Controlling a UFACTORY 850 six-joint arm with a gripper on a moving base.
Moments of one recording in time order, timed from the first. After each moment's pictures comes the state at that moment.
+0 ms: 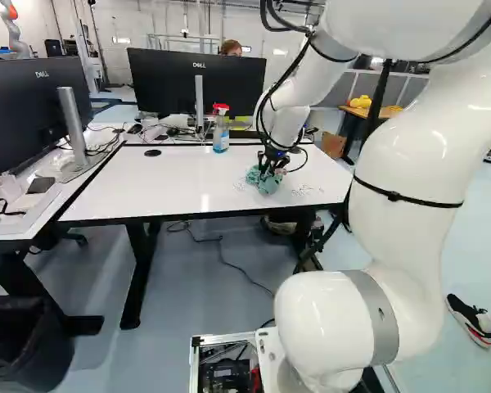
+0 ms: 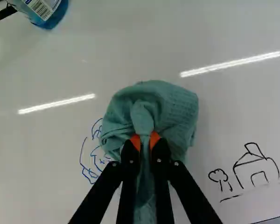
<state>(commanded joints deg) -2.1 -11.5 -51.4 9.3 -12.6 0.0</state>
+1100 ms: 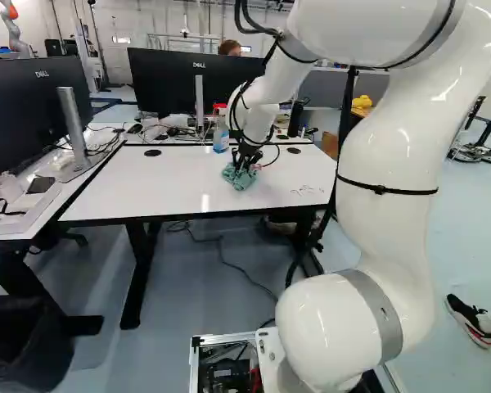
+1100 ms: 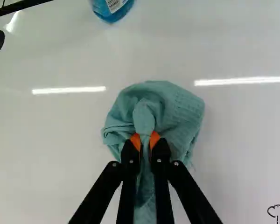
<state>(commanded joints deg) 8.2 -16.0 -56.7 9.3 -12.6 0.0</state>
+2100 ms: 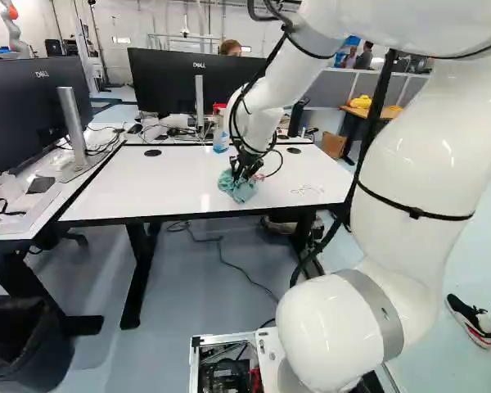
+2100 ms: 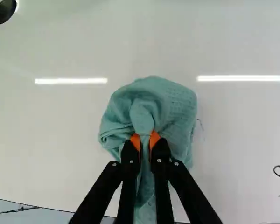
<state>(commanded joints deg) 9.0 -5.7 -44.8 9.3 -12.6 0.0</state>
